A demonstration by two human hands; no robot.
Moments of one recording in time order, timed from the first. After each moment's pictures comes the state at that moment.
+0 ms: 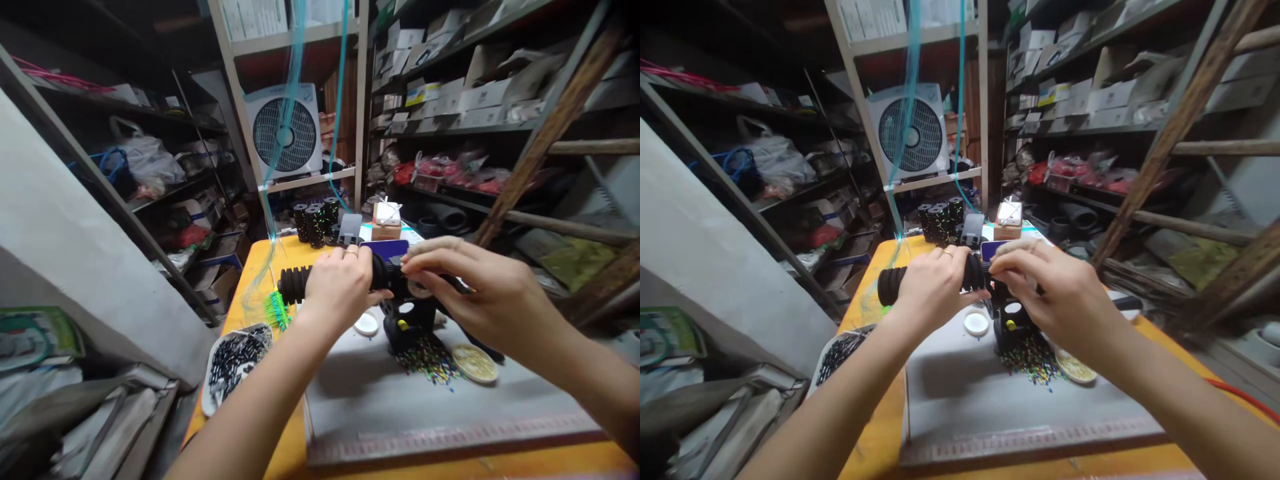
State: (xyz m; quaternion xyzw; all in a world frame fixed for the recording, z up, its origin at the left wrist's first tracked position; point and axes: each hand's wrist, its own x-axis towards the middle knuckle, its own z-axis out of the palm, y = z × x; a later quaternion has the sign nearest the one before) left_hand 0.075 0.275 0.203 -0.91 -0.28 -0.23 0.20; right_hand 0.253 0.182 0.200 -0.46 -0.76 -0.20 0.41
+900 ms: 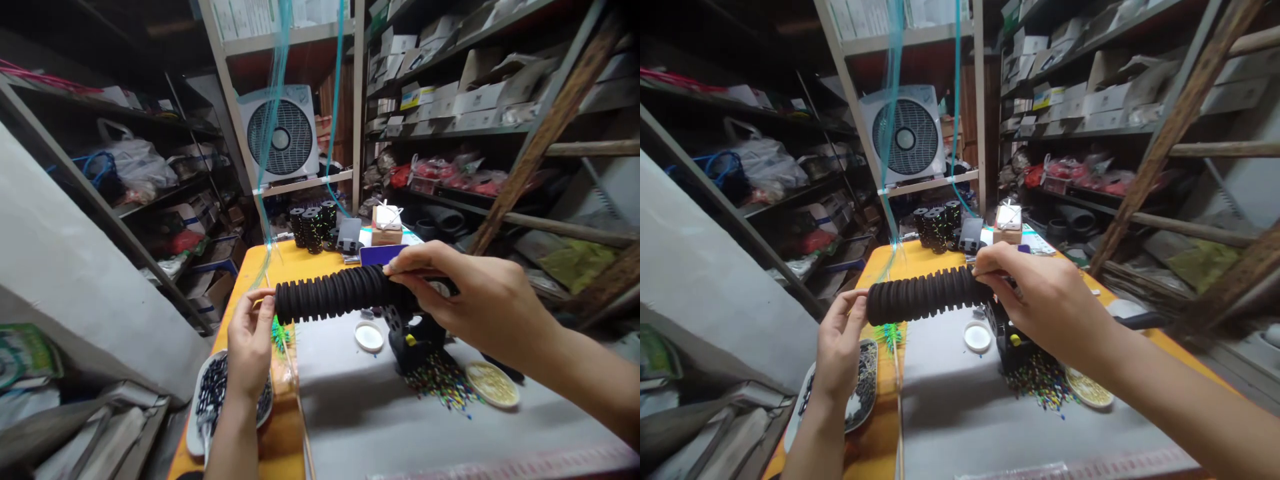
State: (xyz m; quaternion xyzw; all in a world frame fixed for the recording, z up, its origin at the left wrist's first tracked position) left_hand -0.021 0.295 0.139 -0.60 -0.37 -0.61 -0.37; right_hand 0.242 0.207 0.204 -0.47 -0.75 -0.27 0.38
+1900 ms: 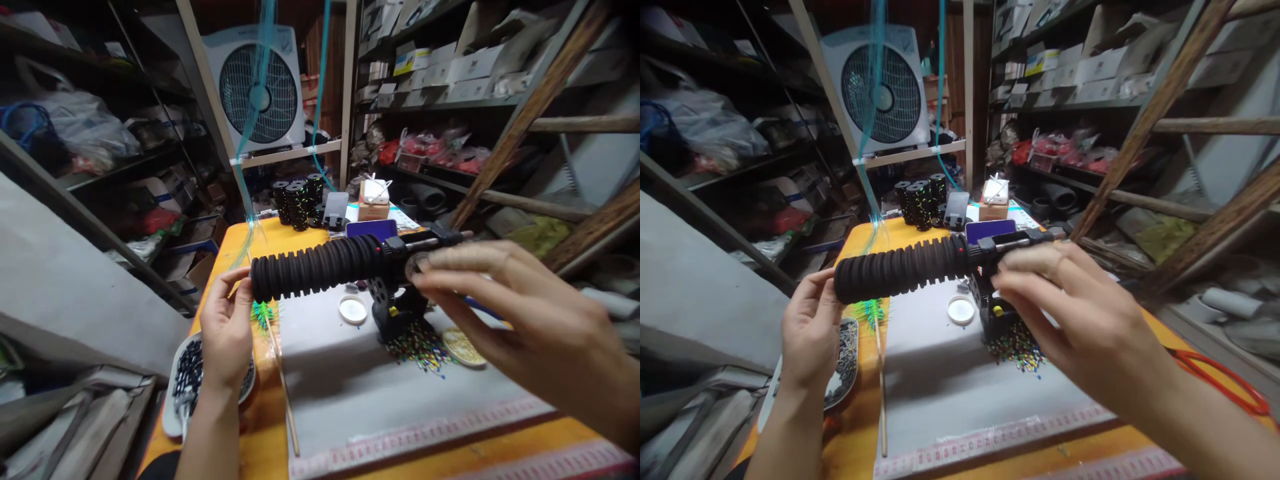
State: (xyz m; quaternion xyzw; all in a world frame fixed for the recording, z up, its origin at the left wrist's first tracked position) left_hand -0.012 0.295 0.127 -0.55 -0.33 -0.65 -0.41; right_hand 0.258 0.159 0.165 -0.51 -0.76 -0.24 0.33
